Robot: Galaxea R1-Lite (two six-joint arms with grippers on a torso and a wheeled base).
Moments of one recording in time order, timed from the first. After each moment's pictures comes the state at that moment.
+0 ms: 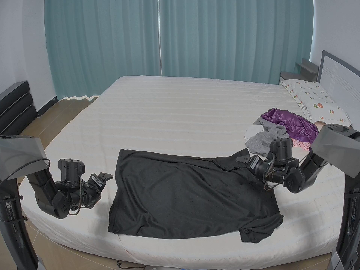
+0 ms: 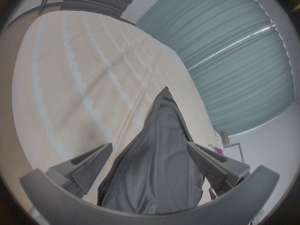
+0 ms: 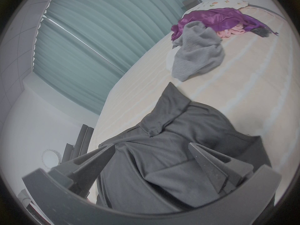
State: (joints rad) left arm -0.07 2.18 -0.53 -1.00 -0.10 -1.02; right arm 0.24 2.31 -0.92 -0.83 0.13 0.81
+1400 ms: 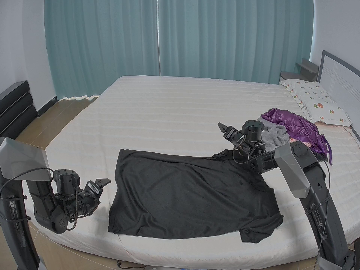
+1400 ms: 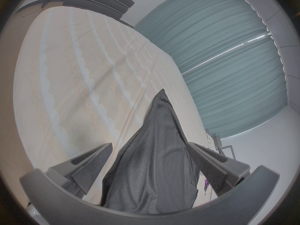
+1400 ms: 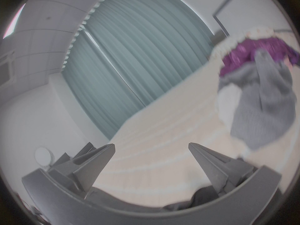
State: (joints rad) left arm -0.08 2.22 -0.33 -1.33 -0.11 -1.06; right arm 0.26 2.85 -2.00 -0.73 -0.03 0.66
